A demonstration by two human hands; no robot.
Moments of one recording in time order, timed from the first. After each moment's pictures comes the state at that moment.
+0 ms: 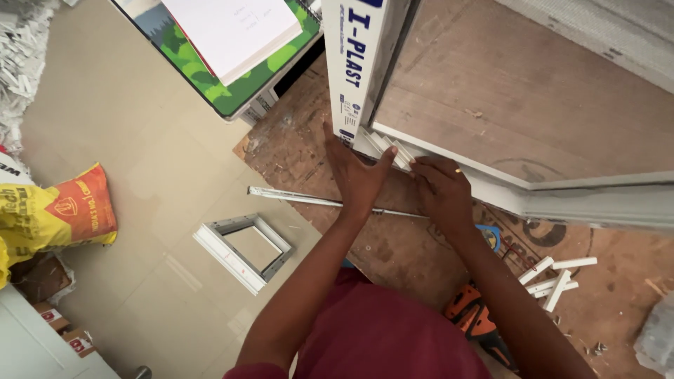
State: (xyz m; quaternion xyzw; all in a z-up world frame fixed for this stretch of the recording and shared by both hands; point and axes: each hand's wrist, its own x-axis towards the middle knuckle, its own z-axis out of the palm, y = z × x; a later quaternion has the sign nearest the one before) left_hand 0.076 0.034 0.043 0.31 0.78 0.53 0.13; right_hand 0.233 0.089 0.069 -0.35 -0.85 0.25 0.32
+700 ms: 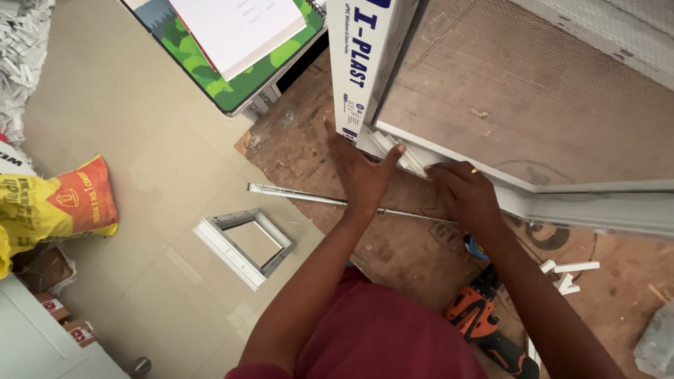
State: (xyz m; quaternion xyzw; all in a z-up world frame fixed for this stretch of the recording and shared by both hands) left_hand 0.081 0.039 0.038 0.29 0.78 0.54 0.12; right_hand 0.267 0.115 0.080 -0.28 -0.91 0.23 0.21
